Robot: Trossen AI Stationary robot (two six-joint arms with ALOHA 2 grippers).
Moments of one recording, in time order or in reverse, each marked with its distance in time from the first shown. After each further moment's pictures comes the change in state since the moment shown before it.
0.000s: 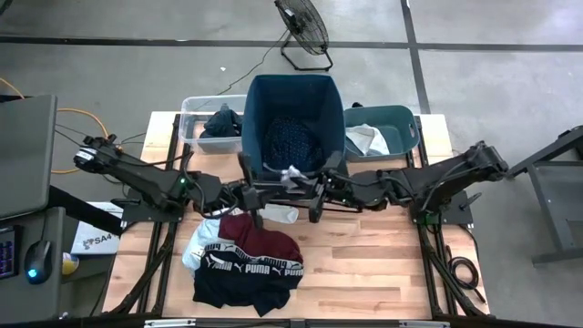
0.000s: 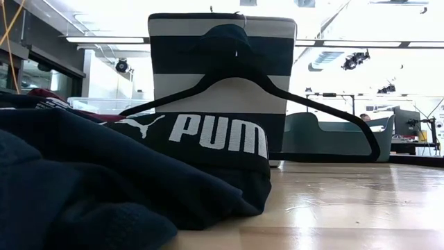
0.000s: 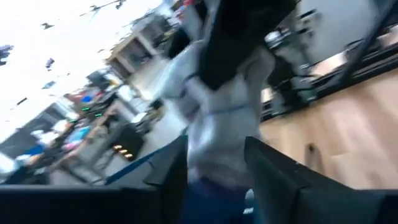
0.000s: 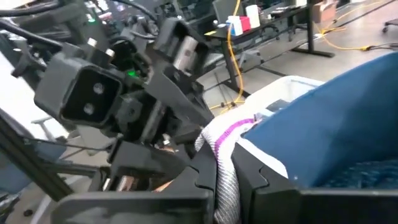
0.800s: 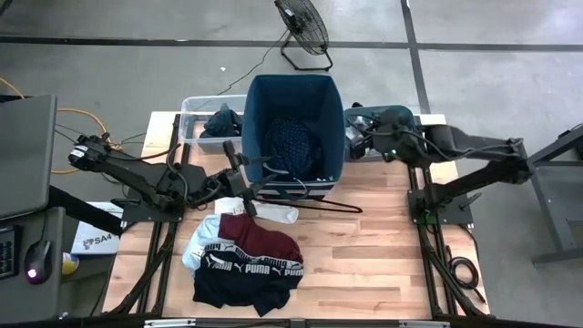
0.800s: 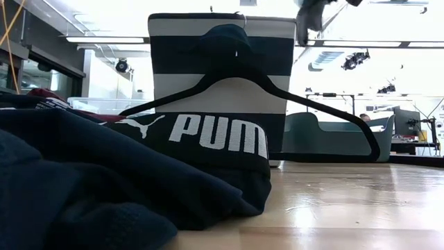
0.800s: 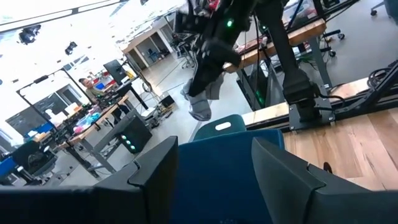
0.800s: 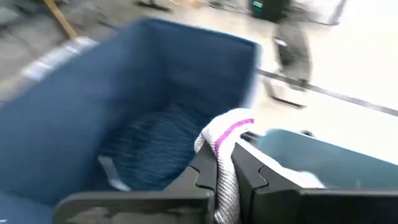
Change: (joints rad) left arm 0.001 -0.080 0.000 -0.008 -0.065 -0.080; right arm -0.336 -0.271 0.000 -0.863 0.156 0.250
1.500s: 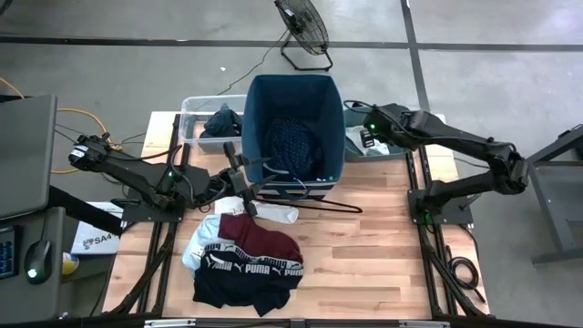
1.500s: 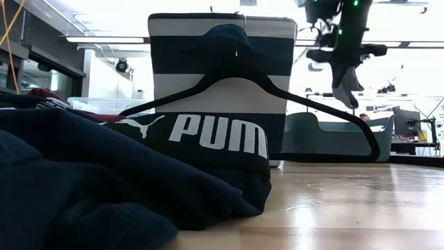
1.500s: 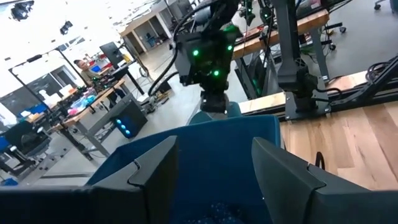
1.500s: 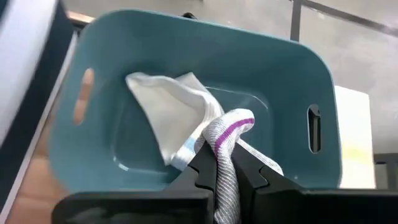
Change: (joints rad) left arm 0.000 0.001 0.000 -0.075 -0.024 -0.104; right arm -0.483 0.033 -0.299 -0.117 -0.216 0.026
